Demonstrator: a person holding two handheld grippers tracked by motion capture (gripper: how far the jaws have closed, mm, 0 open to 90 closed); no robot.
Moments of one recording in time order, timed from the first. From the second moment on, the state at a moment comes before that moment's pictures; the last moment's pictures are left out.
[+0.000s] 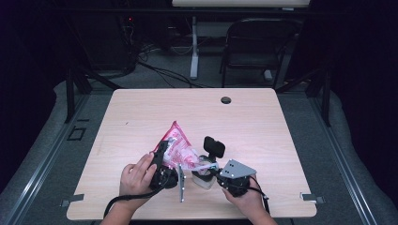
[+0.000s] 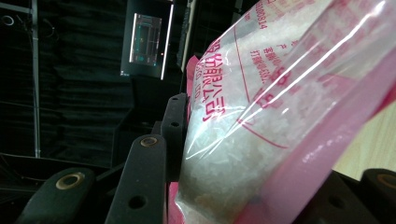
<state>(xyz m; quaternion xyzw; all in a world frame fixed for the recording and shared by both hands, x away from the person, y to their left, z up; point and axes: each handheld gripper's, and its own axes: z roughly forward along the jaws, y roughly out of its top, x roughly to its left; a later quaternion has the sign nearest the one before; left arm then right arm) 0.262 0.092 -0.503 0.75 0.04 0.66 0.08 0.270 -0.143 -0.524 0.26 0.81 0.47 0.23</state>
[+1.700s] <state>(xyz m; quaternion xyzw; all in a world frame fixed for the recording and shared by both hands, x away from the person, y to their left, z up) 0.262 0.089 -0.499 0.75 0.04 0.66 0.10 0.261 -0.145 -0.521 0.25 0.82 0.45 0.25</state>
